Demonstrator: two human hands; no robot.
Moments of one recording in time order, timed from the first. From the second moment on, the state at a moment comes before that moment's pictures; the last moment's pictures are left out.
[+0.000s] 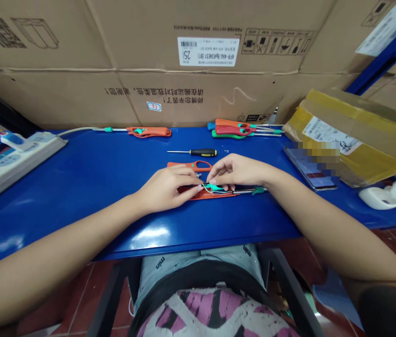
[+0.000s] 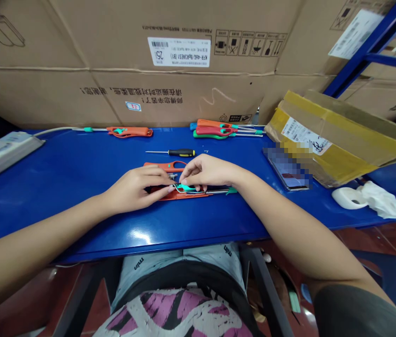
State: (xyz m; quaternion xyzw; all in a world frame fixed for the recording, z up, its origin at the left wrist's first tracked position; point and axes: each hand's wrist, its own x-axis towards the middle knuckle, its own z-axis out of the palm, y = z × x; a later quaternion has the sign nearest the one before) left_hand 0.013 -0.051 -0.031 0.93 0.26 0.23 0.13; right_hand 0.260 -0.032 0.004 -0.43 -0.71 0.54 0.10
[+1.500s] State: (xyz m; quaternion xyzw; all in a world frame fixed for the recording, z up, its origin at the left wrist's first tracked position) left_hand 0.011 -0.049 -0.025 0.92 0.33 0.20 0.11; right_hand 0.258 -0.025 -0.010 -0.41 -0.69 0.57 0.20
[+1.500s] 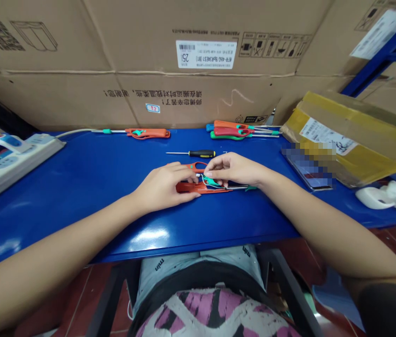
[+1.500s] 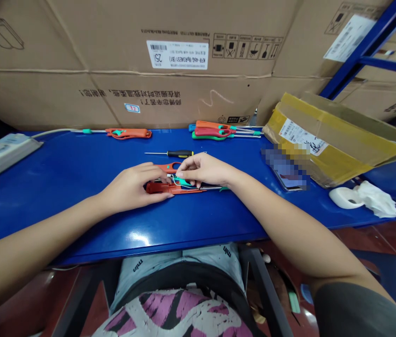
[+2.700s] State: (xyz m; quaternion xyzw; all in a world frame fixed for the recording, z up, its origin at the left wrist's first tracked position) left_hand 0.026 -0.057 -0.040 0.86 0.33 0.28 0.27; right_hand 0.256 -0.023 -0.011 -0.41 -0.67 0.58 0.22
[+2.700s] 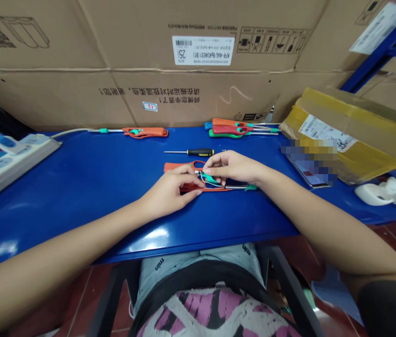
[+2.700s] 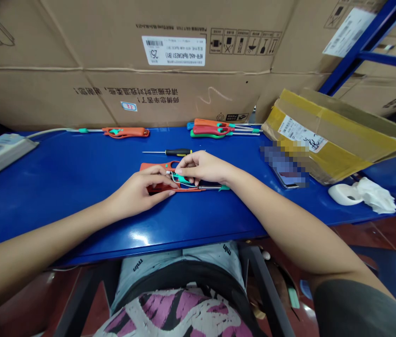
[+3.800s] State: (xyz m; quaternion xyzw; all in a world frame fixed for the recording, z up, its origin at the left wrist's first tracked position) left_hand 0.019 -0.050 -0.032 0.89 0.35 0.23 0.16; right_hand 0.250 -0.031 -0.002 -0.47 -0.66 0.56 0.15
